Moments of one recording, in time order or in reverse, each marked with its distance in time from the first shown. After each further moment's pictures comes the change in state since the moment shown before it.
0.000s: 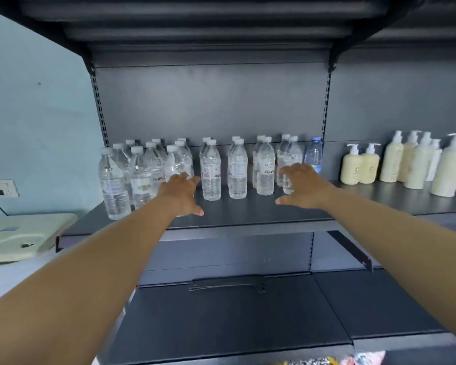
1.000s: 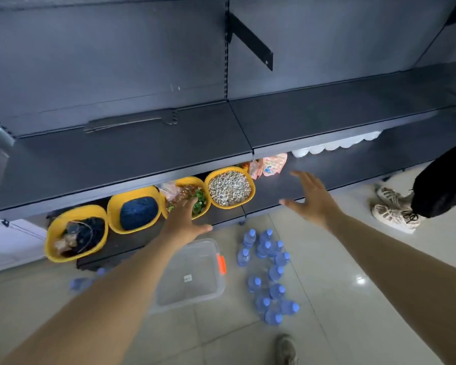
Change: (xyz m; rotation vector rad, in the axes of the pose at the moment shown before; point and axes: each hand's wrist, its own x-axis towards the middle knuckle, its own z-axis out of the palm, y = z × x) left_hand -0.225 0.258 0.398 -0.647 -0.576 0.051; right_hand -0.364 0.226 0.292 0.407 -0.259 0.464
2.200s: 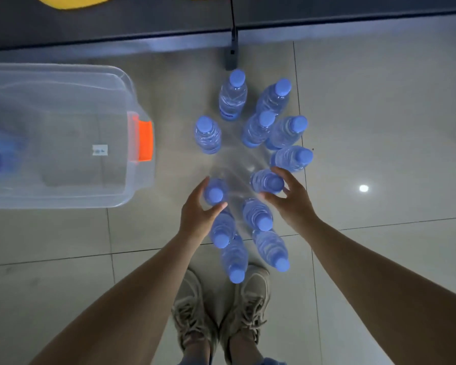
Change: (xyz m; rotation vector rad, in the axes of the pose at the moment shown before) left_hand 0.171 -0.163 0.640 -0.551 0.038 -0.457; right_hand 0.041 0.472 0.495 0.461 -0.431 0.369
